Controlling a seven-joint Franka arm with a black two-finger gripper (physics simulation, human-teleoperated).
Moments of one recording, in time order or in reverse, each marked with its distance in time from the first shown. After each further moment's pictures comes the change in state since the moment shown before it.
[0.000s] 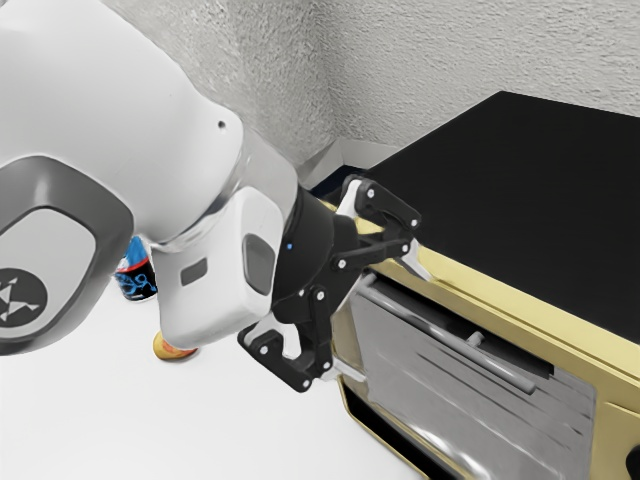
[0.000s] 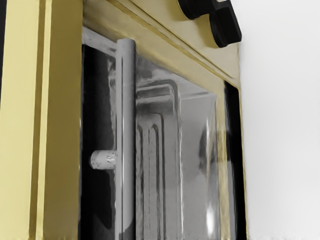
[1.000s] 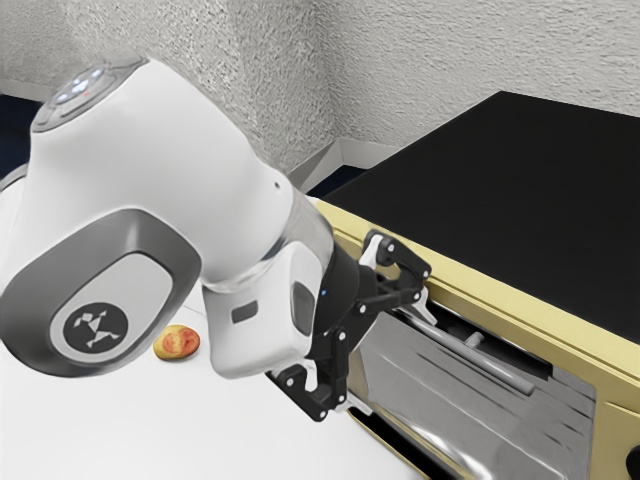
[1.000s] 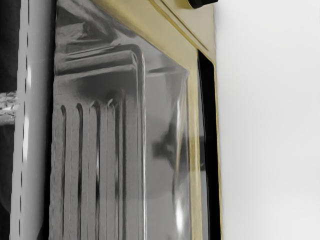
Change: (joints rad) arm -0.002 0.049 0.015 -0.079 -0.002 0.041 0.022
